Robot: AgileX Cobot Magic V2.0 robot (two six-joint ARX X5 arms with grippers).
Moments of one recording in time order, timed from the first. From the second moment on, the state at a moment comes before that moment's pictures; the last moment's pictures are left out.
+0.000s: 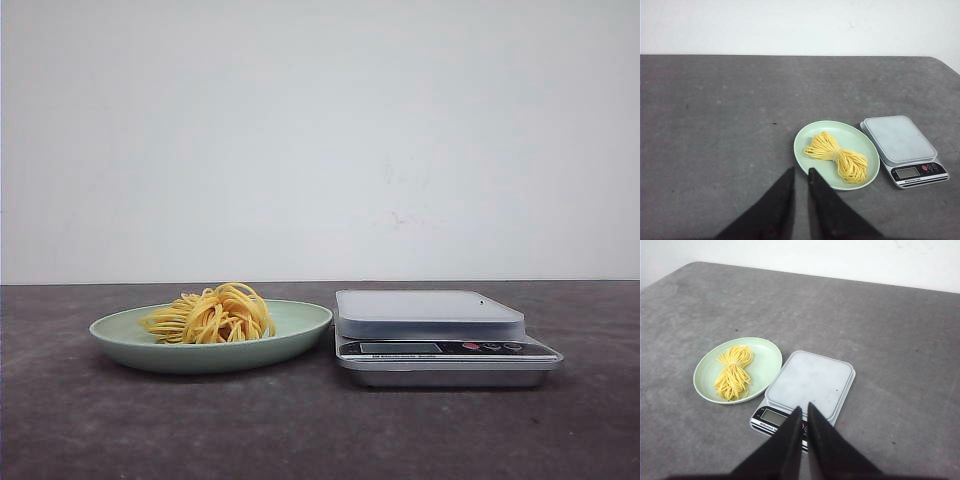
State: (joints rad) left arm -0.57 0.31 1.13 -1.15 -0.24 -0.22; right arm 0.80 0.45 0.92 -0.87 0.26 0.27
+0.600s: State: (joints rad) left arm -0.40 0.24 1.06 -1.06 -0.27 -0.12; right arm 0.80 0.45 0.92 -0.87 0.26 0.28
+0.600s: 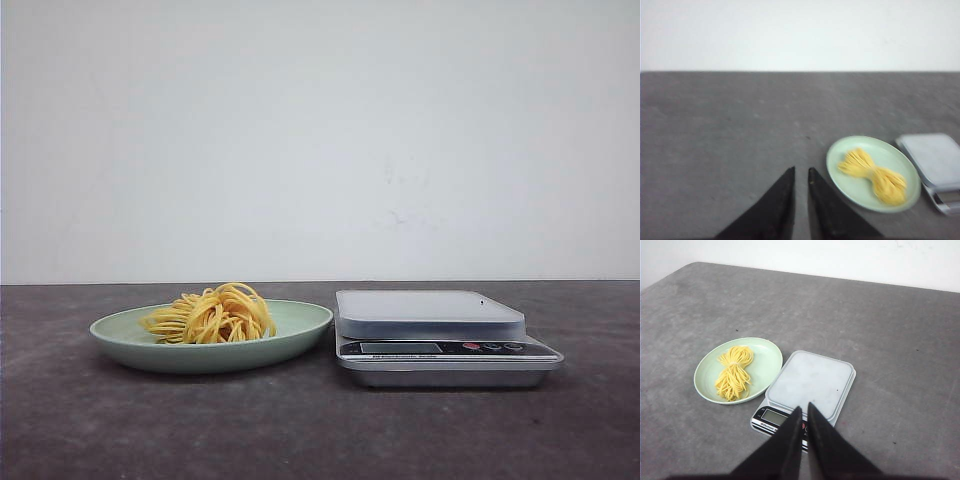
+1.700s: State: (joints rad) left arm -0.13 0.01 0.14 -0.24 -0.05 -0.06; right arm 0.80 0.45 0.92 -0.87 0.26 0.28
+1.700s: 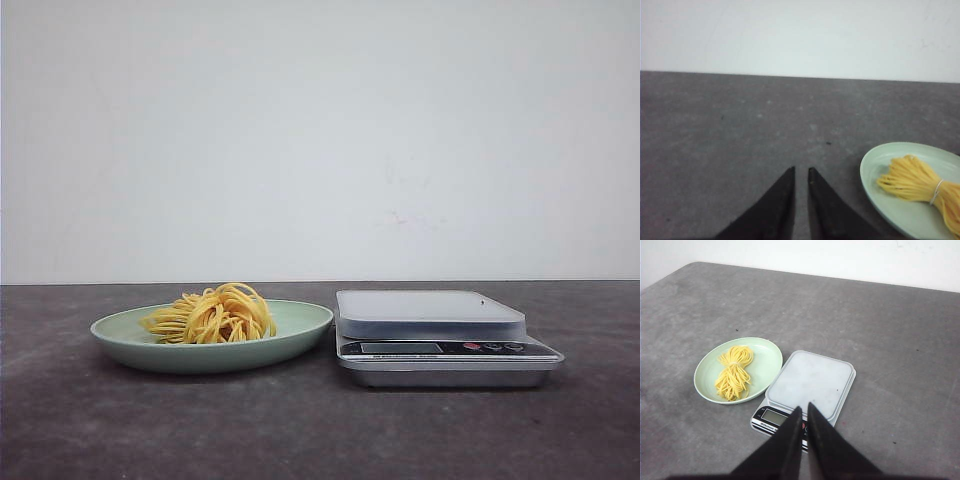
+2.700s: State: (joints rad) left arm -0.12 0.00 0.03 -0.18 -0.05 -0.07; right arm 0.80 0.45 0.92 -0.87 0.26 0.28
